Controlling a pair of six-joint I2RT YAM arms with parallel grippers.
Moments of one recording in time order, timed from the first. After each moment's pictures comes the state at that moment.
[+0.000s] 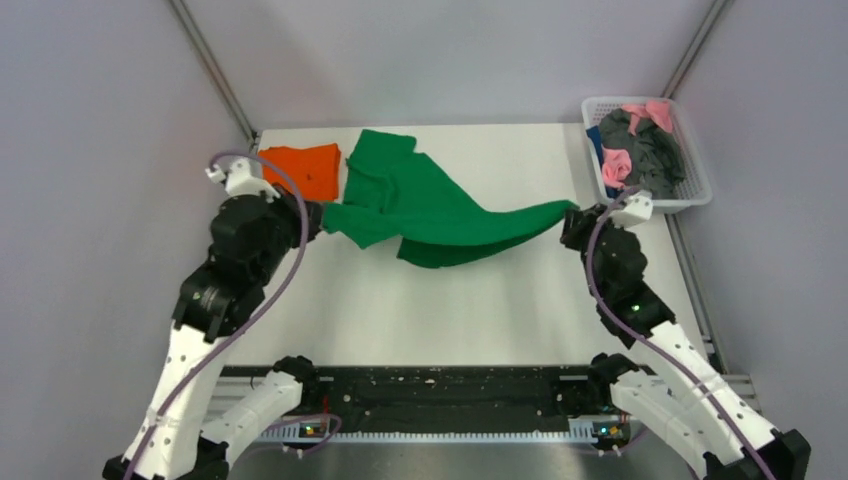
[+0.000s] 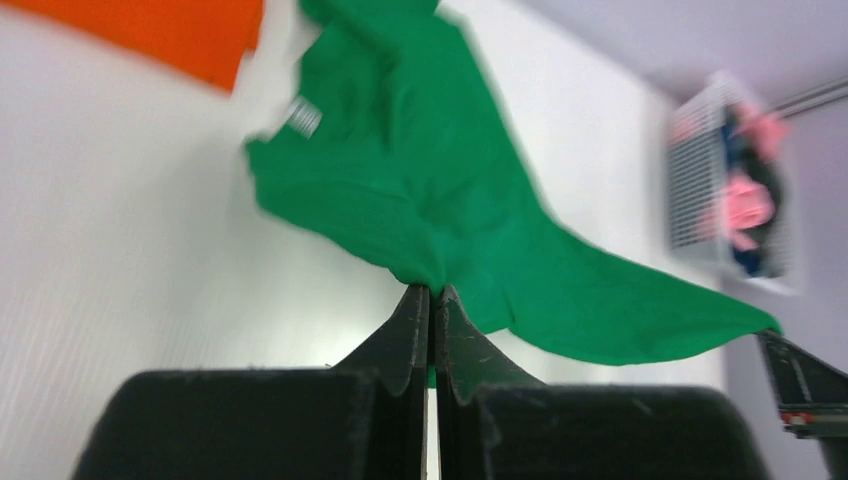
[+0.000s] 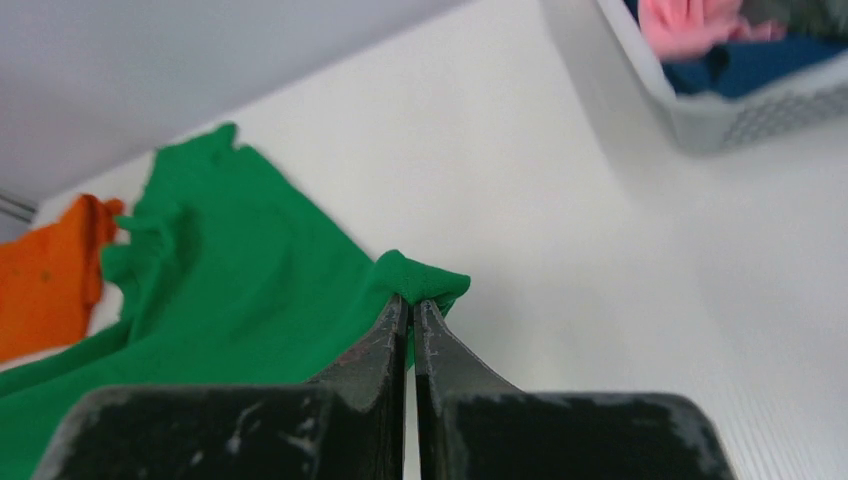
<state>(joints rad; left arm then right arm) -0.37 0.80 1.16 -0.75 -0.22 -0.70 0.44 0.69 0.51 0.02 0.46 0.49</state>
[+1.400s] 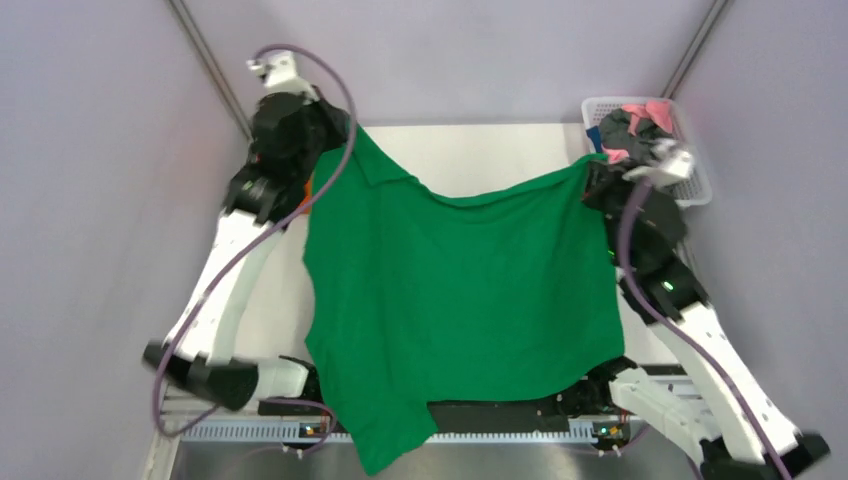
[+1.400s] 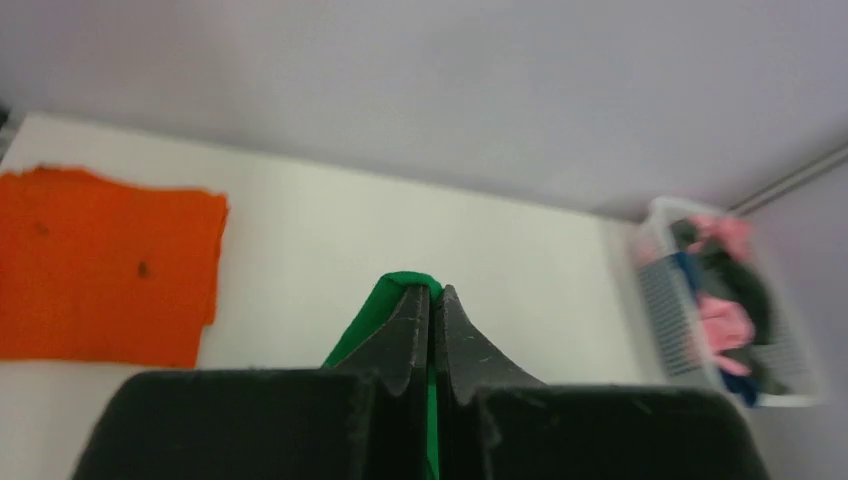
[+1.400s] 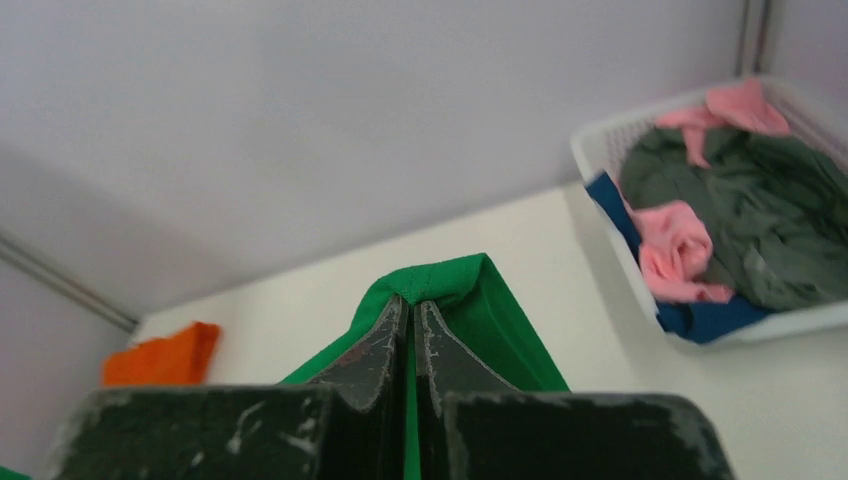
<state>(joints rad) -0.36 1.22 1.67 -0.47 -0.19 -0.43 0.44 0.71 1.03 -0.15 0.44 0.35</state>
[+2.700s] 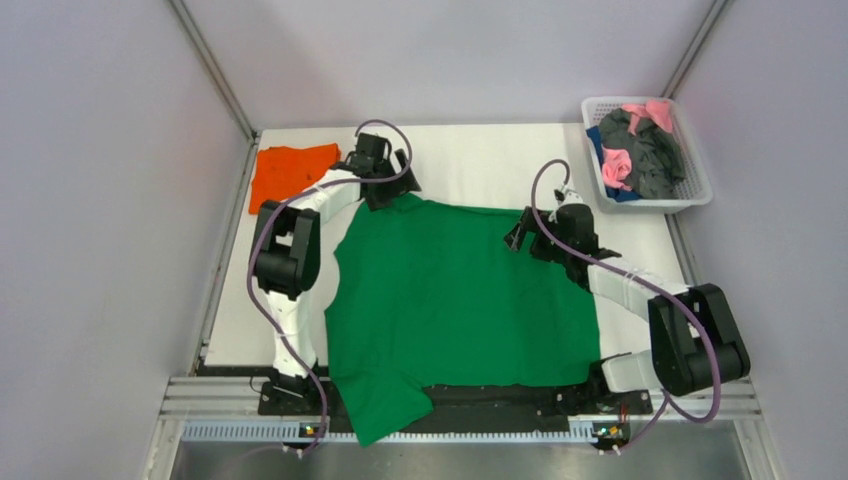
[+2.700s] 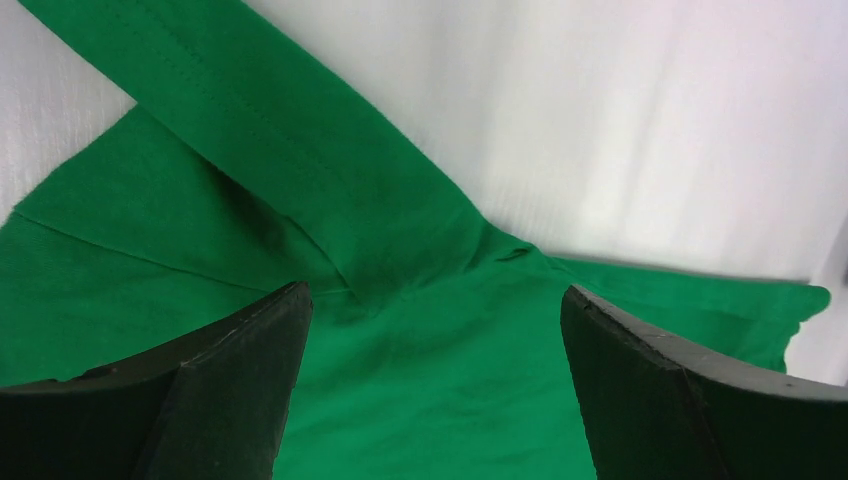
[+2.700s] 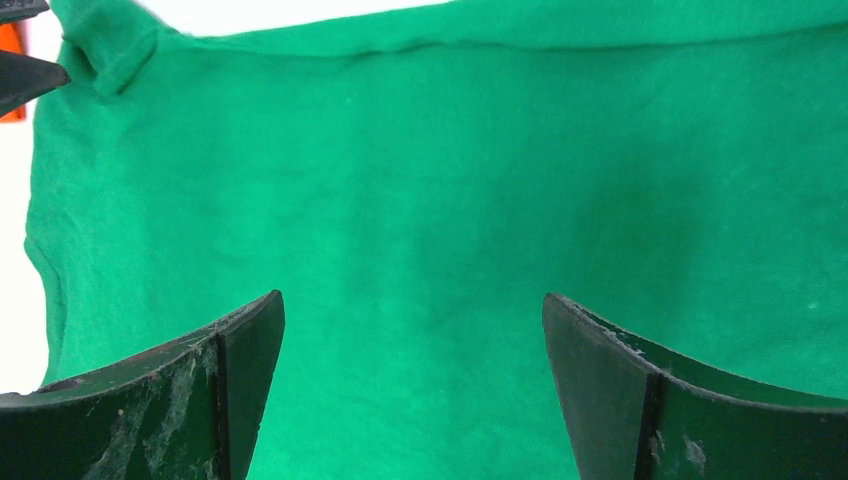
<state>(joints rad) -0.29 2.03 1.54 -0.34 0.12 -0.68 0.27 1.34 0.59 0.16 -0.13 0.53</state>
